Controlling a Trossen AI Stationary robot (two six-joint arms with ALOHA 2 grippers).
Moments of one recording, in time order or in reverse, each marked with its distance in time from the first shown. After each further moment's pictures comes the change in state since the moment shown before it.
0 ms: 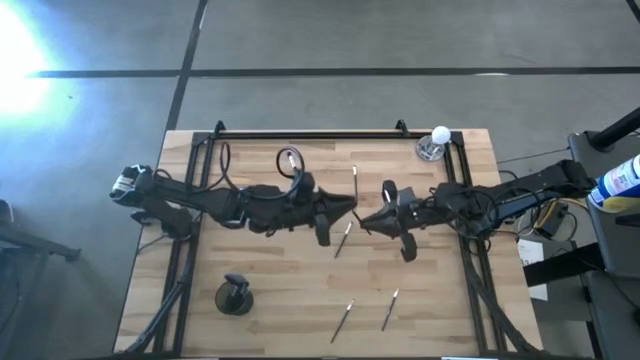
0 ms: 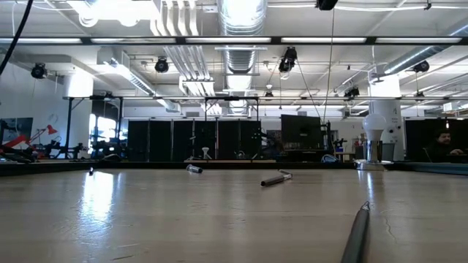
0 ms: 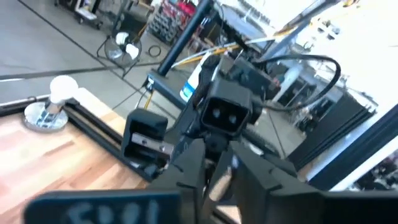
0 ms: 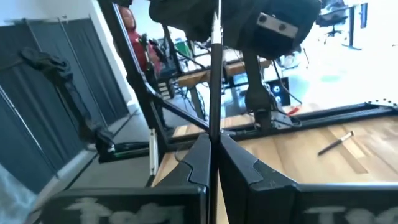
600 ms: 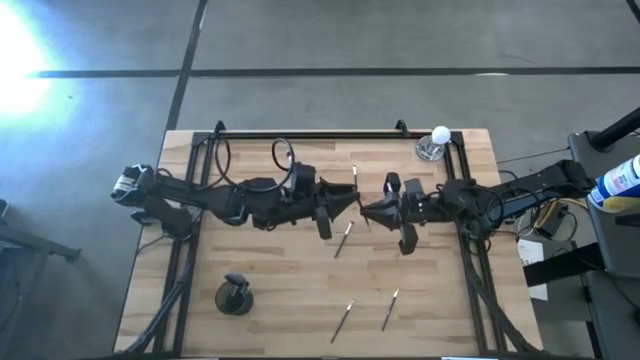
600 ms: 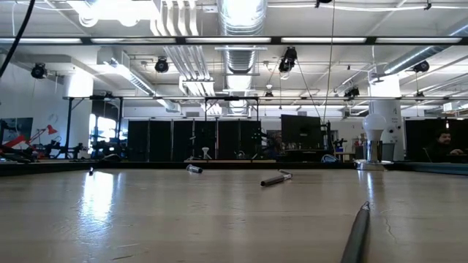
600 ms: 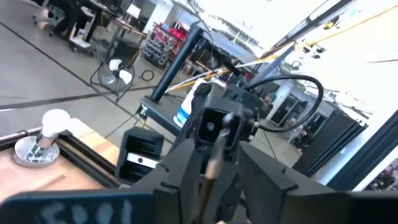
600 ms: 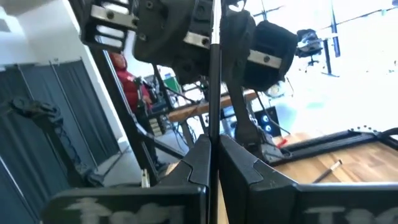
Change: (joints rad) left arm 0.026 0.010 0.000 0.125 0.006 0.087; right arm -0.001 0.007 0.000 0.136 0.102 0.021
